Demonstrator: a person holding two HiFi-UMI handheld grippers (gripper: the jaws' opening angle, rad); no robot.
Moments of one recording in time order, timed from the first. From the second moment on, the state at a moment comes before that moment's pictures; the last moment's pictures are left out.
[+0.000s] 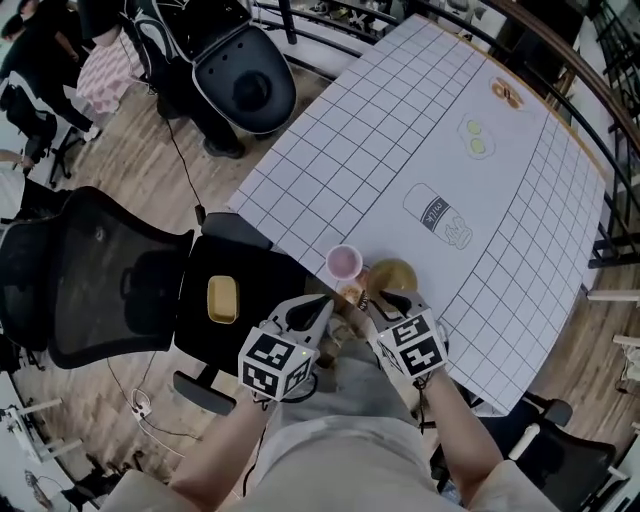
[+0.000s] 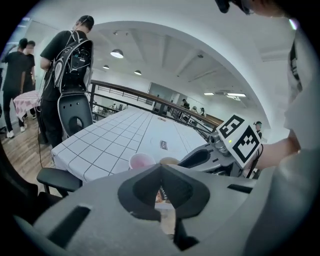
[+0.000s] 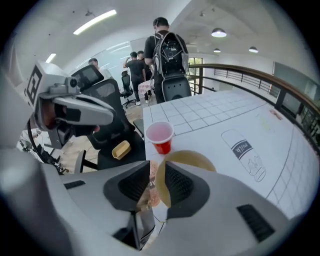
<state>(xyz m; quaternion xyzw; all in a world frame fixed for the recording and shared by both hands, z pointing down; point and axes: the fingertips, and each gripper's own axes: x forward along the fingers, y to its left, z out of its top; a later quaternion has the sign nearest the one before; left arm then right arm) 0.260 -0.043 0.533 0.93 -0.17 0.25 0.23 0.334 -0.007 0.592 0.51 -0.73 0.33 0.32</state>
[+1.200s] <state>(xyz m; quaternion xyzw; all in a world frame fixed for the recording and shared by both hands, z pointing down) 0.083 -0.082 0.276 0.90 -0.42 0.06 0.07 0.141 -0.077 0.264 0.35 -0.93 0.04 0.13</state>
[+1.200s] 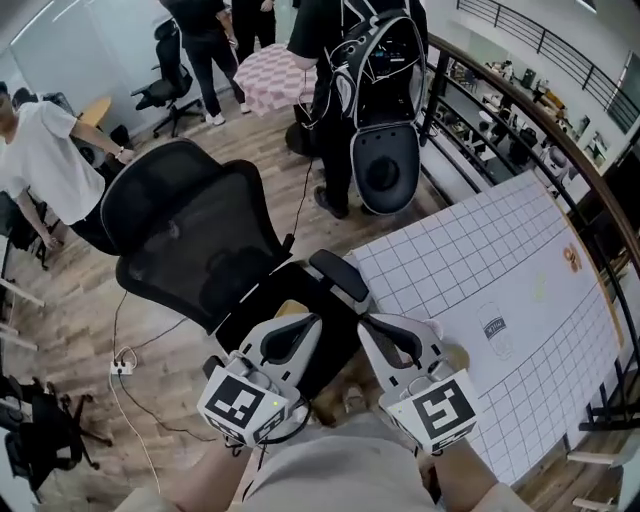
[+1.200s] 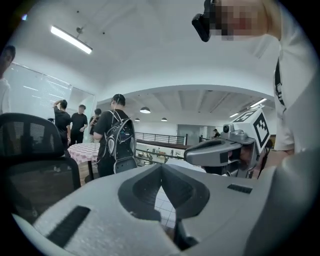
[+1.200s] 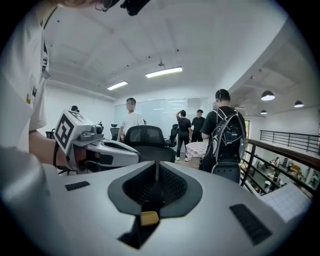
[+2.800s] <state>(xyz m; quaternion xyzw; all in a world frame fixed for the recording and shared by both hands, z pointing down) -0.096 -0.015 0.219 0.82 -0.57 0.05 0.05 -0.027 -0.055 0.243 0.19 -0.97 0.04 0.15</state>
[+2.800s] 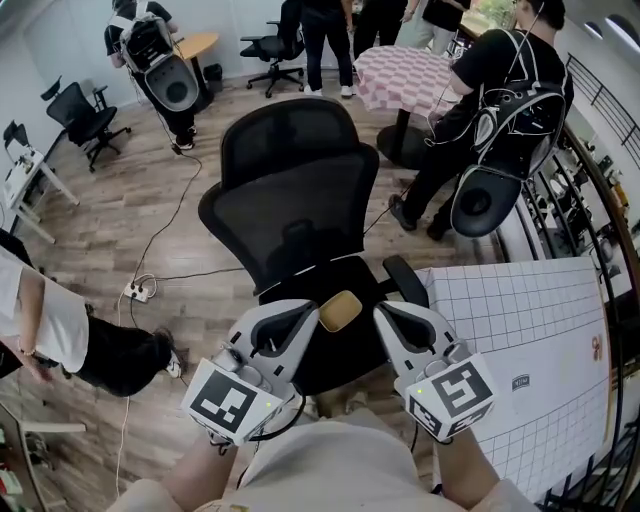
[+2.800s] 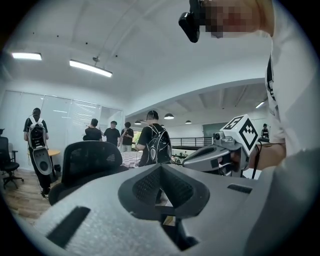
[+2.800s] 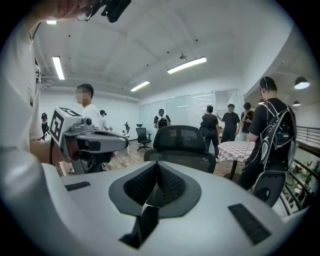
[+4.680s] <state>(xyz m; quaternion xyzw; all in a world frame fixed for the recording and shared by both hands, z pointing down) -0.183 -0.119 0.553 0.75 -0.58 0.12 0.28 -0.081 -0.163 0.634 0.28 -0.85 0.27 0.37</state>
